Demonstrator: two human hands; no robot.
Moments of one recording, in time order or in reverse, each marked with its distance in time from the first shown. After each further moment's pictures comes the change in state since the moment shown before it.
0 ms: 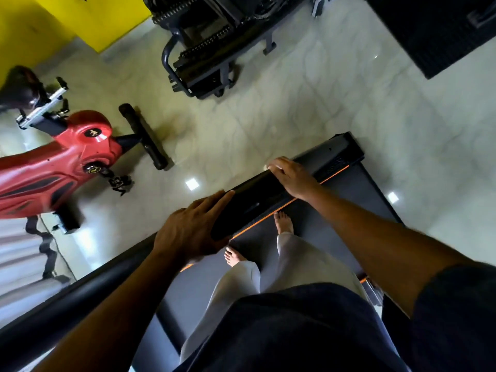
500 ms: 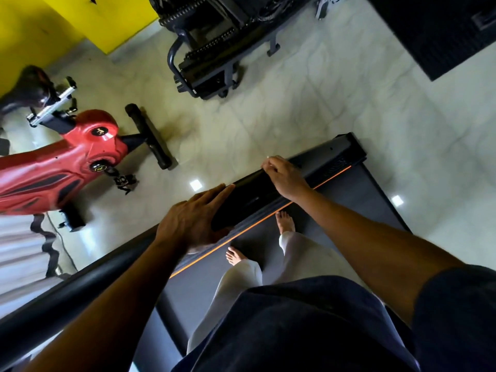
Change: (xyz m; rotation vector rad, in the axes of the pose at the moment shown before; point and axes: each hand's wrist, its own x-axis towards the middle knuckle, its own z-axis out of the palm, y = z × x) left_hand -0.001 0.001 0.002 0.000 0.035 -0.011; right_hand -0.020 -0.040 0.009 0.118 0.076 0.070
